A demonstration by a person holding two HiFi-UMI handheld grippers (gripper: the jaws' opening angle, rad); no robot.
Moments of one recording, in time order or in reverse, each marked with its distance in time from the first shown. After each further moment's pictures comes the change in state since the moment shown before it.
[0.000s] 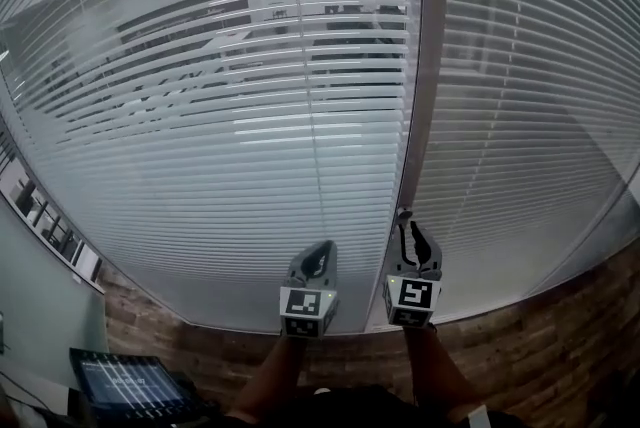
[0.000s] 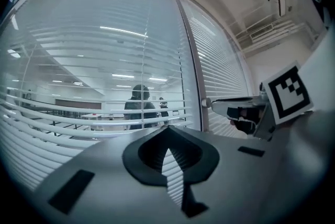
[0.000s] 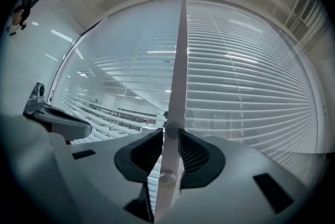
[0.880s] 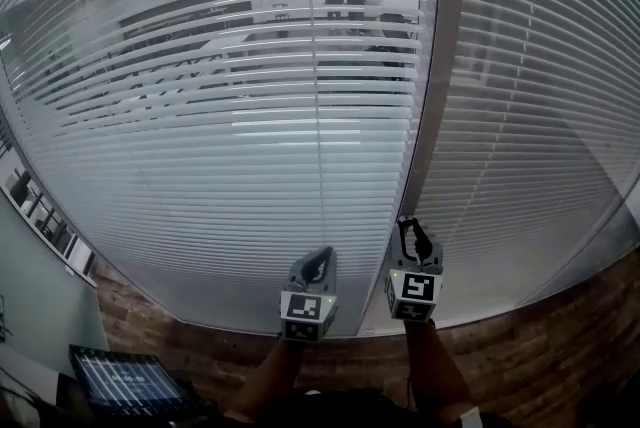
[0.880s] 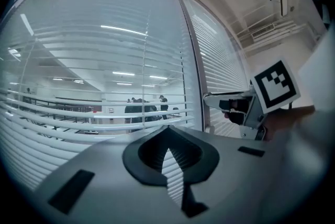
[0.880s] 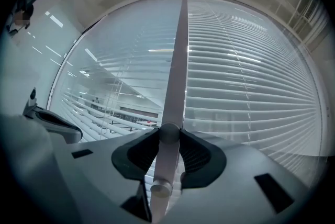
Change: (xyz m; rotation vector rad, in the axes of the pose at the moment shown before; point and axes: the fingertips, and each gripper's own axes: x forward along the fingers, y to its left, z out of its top) left arm 0.010 -0.008 -0.028 -0.009 0.021 0.002; right arm 0.020 -0.015 -0.021 -0.004 0.032 0.020
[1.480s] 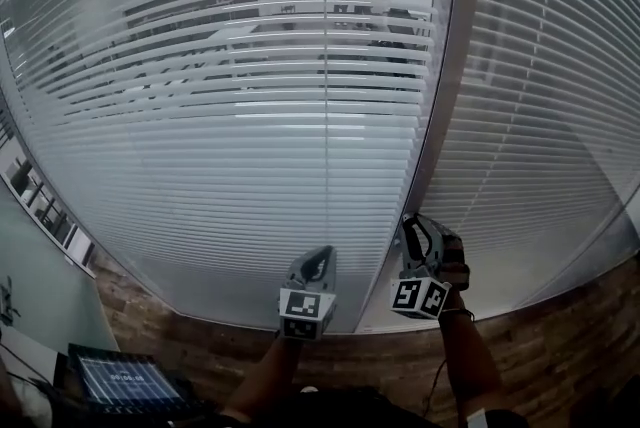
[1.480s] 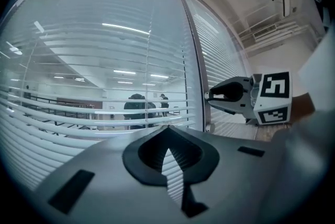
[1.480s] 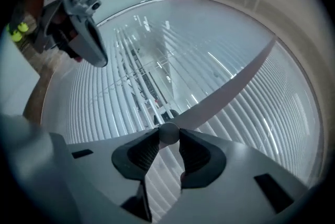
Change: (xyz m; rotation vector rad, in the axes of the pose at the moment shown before) left arm -0.009 0.004 -0.009 -0.009 0.013 0.007; right arm -0.005 0.013 -0.004 -0.897 0.030 0.085
